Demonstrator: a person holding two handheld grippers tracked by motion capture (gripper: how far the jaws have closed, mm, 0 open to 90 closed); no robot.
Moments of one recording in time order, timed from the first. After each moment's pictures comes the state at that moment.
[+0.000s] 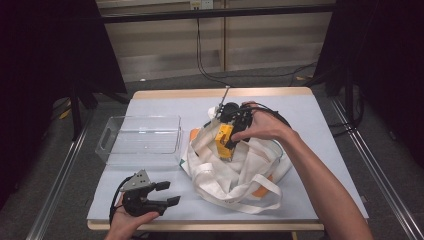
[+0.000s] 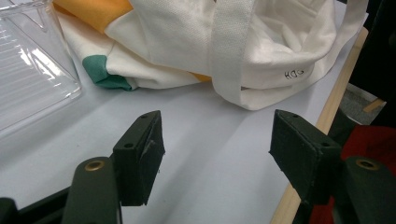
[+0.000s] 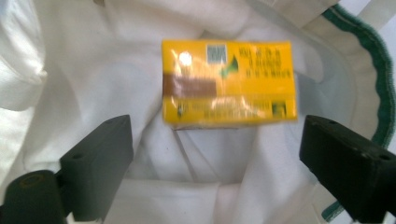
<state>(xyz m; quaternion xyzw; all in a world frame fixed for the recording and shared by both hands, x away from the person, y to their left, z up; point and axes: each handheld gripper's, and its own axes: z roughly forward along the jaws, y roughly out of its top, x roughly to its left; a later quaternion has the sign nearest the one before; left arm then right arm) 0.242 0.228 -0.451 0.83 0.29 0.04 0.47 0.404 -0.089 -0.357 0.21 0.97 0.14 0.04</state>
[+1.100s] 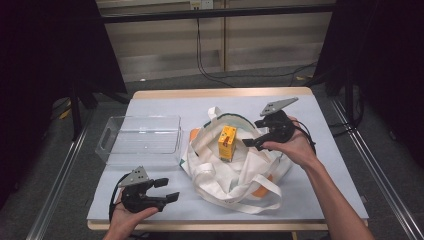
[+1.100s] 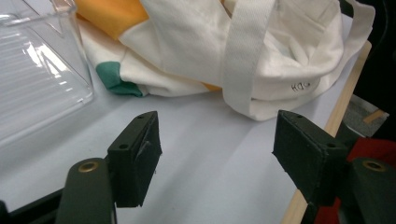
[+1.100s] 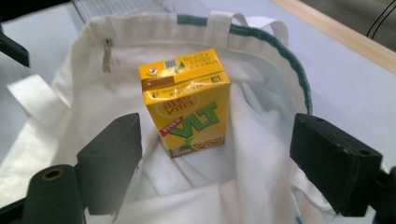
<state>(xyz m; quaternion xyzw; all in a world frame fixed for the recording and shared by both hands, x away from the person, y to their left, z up) 0.251 0.230 -0.445 0.82 0.31 0.04 0.48 0.348 -0.189 -0.372 0.32 0.84 0.41 0.12</state>
